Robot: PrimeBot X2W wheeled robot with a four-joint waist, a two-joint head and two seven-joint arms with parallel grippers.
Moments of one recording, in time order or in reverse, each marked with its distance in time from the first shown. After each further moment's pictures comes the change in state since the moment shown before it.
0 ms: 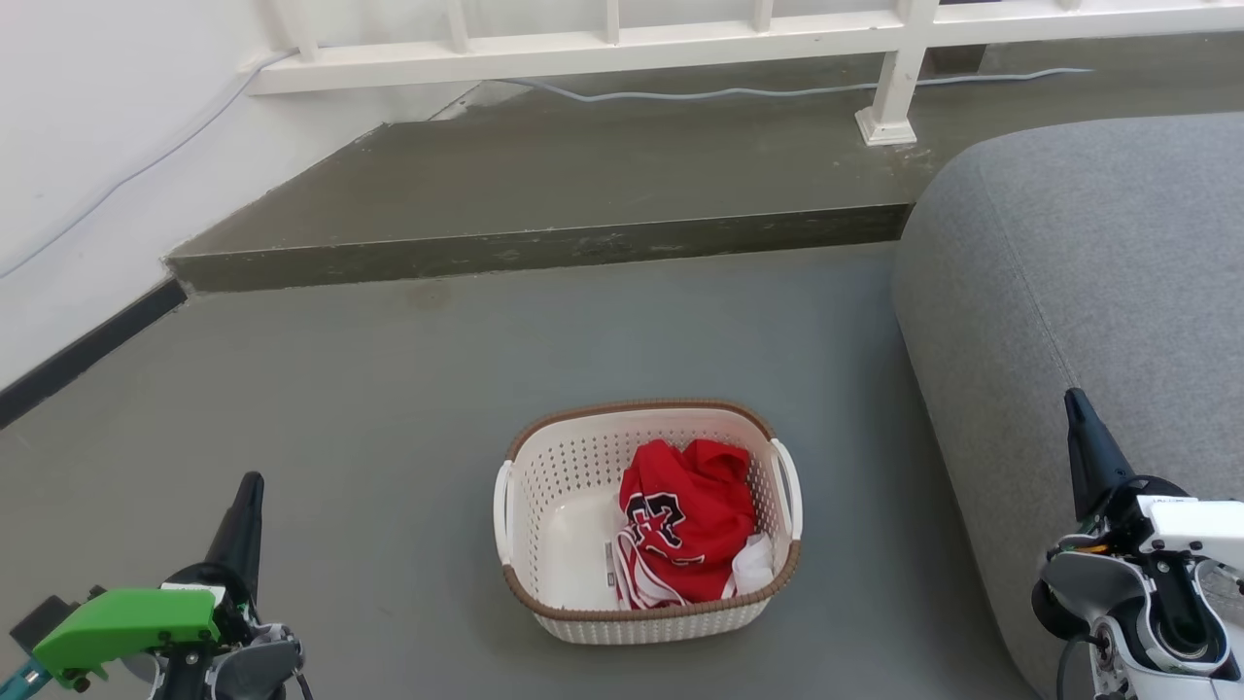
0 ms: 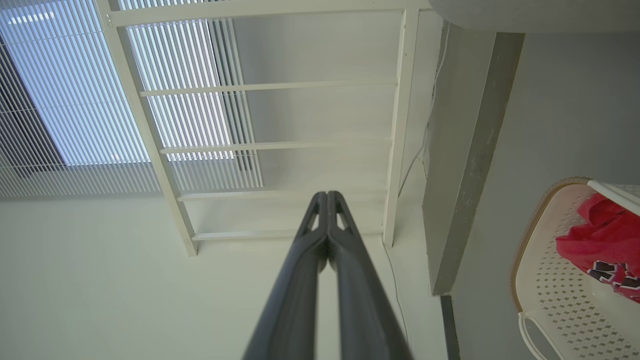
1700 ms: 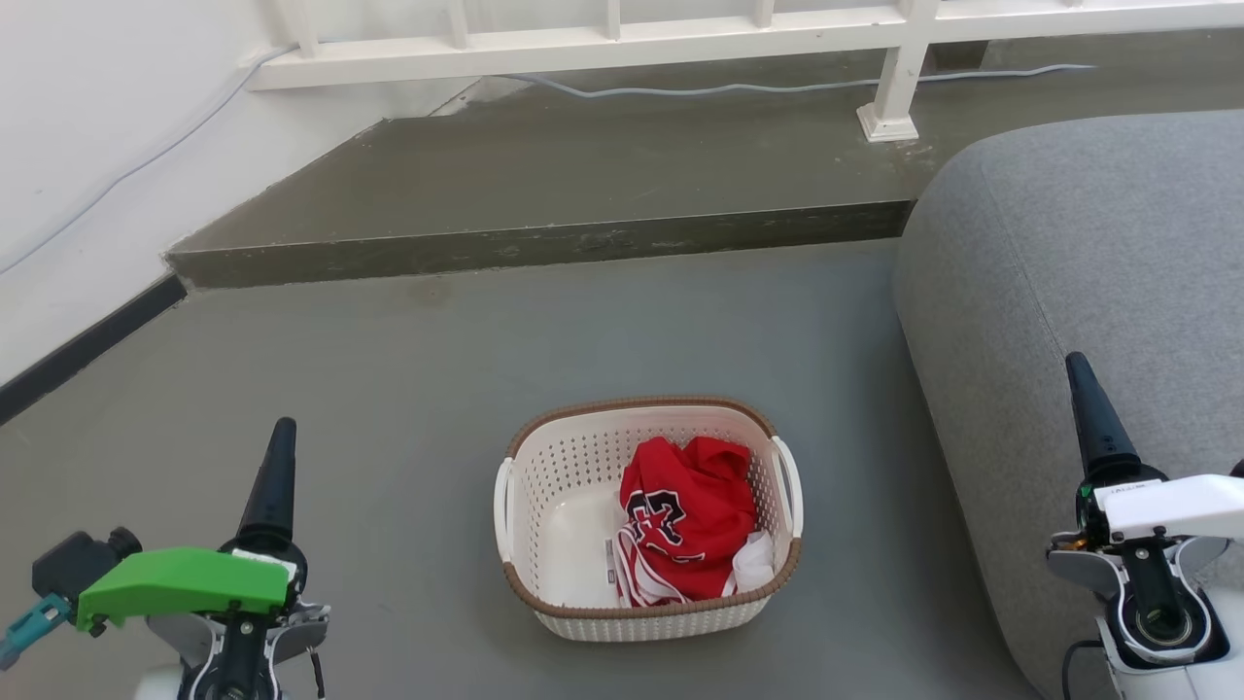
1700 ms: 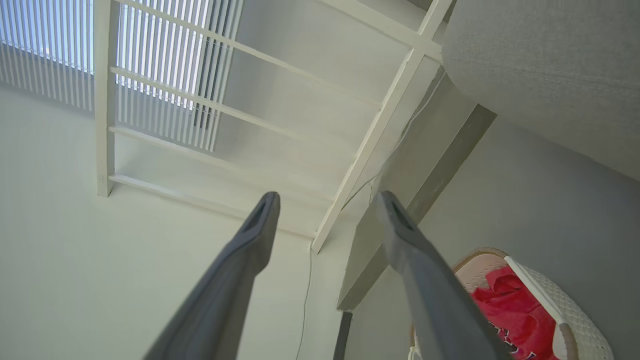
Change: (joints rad) left arm -0.037 0.035 -0.133 -0.025 0.302 0.001 -0.143; right arm -0.003 -0.082 0.111 -0.020 -0.326 -0.001 -0.137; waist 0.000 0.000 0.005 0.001
